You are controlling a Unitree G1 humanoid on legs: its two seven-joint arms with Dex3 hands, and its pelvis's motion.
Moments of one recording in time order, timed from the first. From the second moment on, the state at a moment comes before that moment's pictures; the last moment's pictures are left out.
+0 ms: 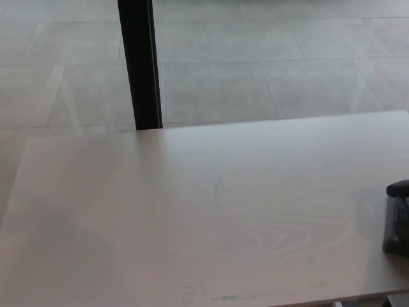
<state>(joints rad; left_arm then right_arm) 0.02 0.53 0.46 1.20 -0.15 -0.18 -0.01 -0.49 -0.34 -0.12 0.83 -0.07 -0.14 -0.16</state>
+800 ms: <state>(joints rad) 0.01 0.53 0.46 1.19 -0.16 -0.18 -0.01 -0.36 -0.05 0.29 0.48 -0.12 -0.06 -0.09</state>
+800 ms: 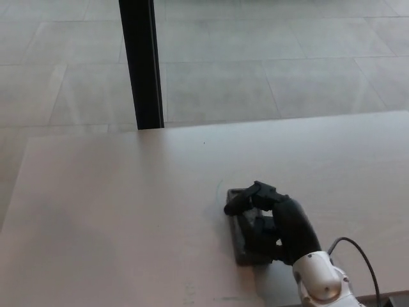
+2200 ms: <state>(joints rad) 0.03 0.53 0.45 1.19 -0.18 -0.18 -0.01 -0.40 -0.52 -0.17 0.72 -0.06 0.01 -0.01</state>
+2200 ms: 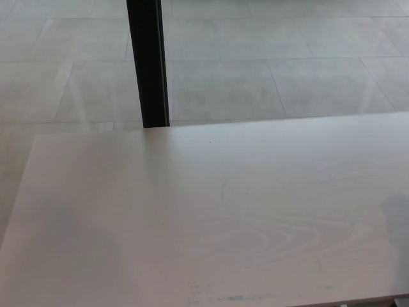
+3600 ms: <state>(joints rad) 0.05 0.53 0.43 1.19 -0.17 -0.21 -0.01 -0.32 -0.58 -0.39 0.39 0.21 0.12 0.30</state>
